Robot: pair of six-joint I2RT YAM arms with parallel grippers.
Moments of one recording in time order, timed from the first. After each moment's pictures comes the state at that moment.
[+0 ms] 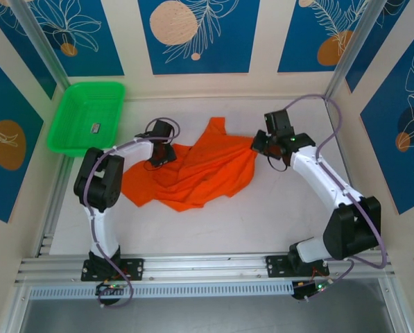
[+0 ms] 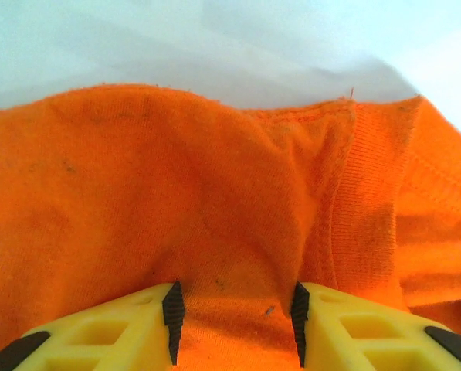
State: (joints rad) left arm -0.37 1.97 1.30 -0.47 -0.08 -0.73; right arm 0.30 1.41 1.23 -0.68 0.04 0.64
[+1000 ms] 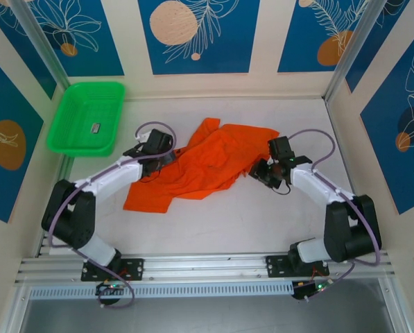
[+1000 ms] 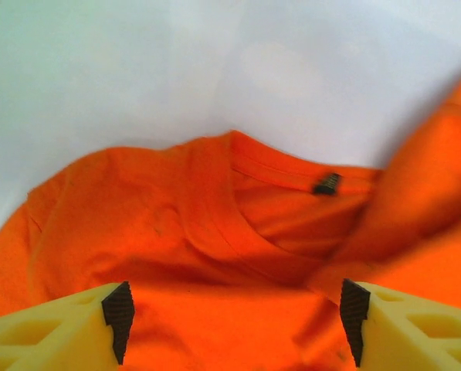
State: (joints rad) left arm -0.51 1.54 1.04 -0.42 -0.34 -0.82; right arm 0.23 1.41 0.83 -0.55 -0.23 0.75
